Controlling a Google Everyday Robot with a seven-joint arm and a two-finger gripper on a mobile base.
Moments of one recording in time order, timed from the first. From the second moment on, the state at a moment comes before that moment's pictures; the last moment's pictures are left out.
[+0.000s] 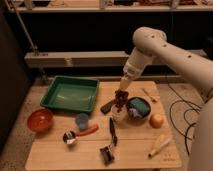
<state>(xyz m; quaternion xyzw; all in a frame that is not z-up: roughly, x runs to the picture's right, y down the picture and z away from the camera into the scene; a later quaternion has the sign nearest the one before) 0.094 -0.010 0.696 0.04 -0.40 -0.86 0.31</state>
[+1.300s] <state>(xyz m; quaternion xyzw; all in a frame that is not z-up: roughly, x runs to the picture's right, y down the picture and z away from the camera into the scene) 0.087 0.030 0.709 0.05 -0.39 -0.87 0.30</state>
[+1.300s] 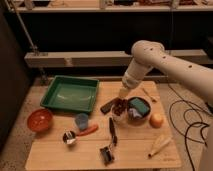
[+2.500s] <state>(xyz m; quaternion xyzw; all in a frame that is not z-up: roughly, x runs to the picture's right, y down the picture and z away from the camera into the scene) 0.077 0.042 0.724 0.04 -0.39 -0.87 0.29</state>
